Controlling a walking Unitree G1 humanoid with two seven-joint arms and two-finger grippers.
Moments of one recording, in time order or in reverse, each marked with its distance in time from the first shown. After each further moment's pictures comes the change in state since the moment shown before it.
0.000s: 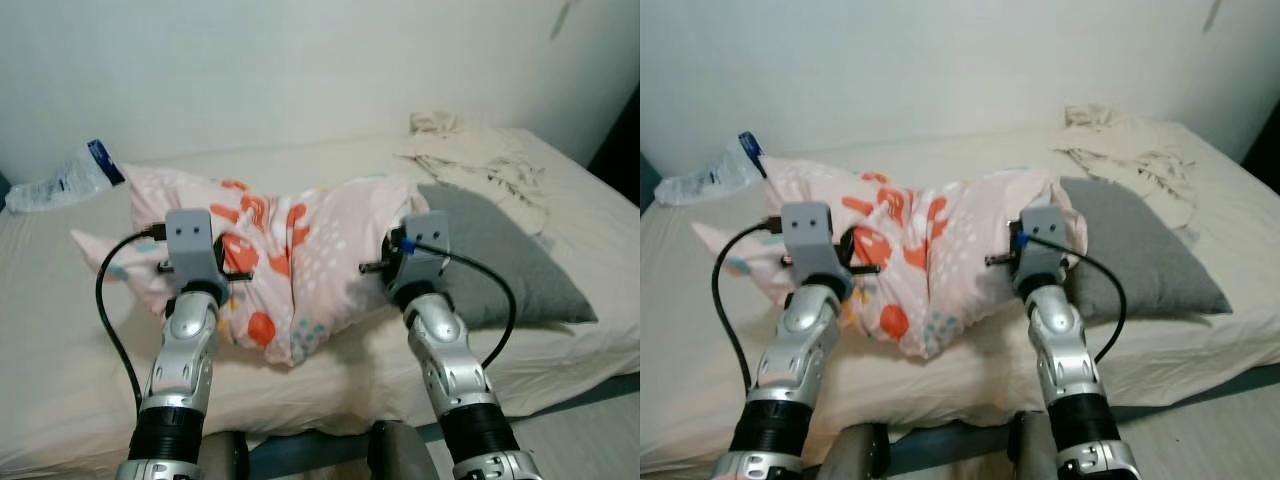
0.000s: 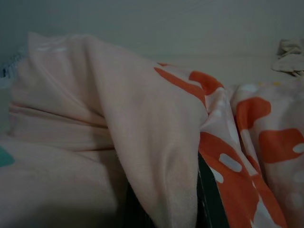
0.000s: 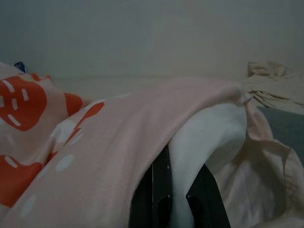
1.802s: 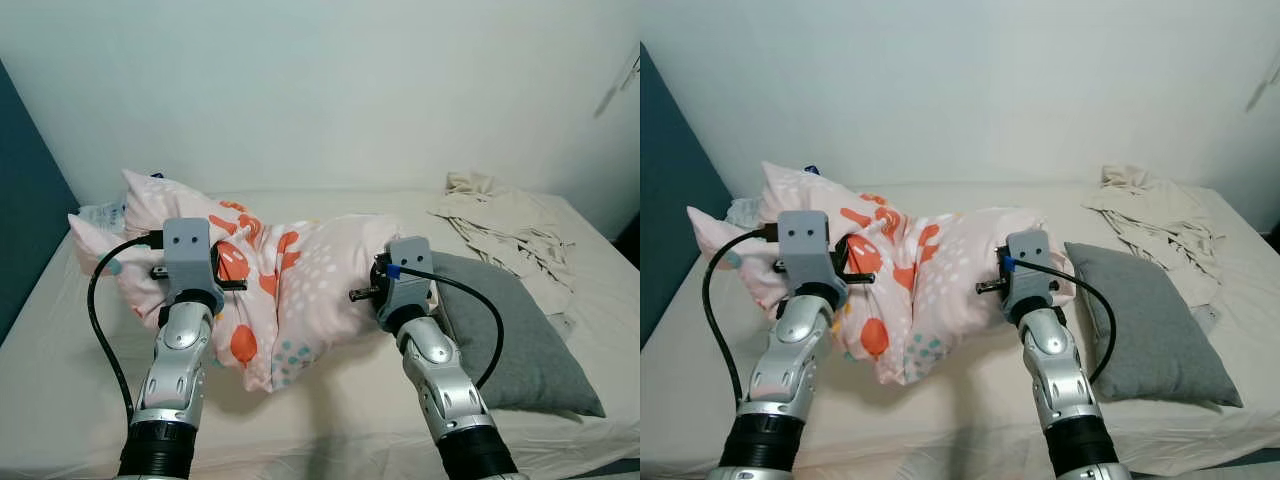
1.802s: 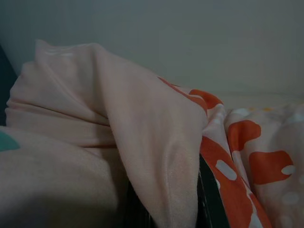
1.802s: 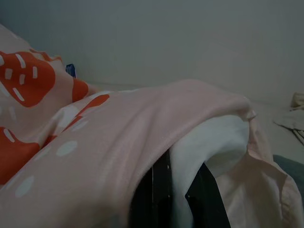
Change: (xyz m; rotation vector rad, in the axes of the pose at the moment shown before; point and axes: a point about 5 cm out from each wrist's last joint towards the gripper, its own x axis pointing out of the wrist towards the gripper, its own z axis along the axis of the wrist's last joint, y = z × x) left arm -0.009 0.005 0.002 0.050 -0.024 -0.012; right arm -0.013 0.011 -0.019 -0.020 0.075 0.057
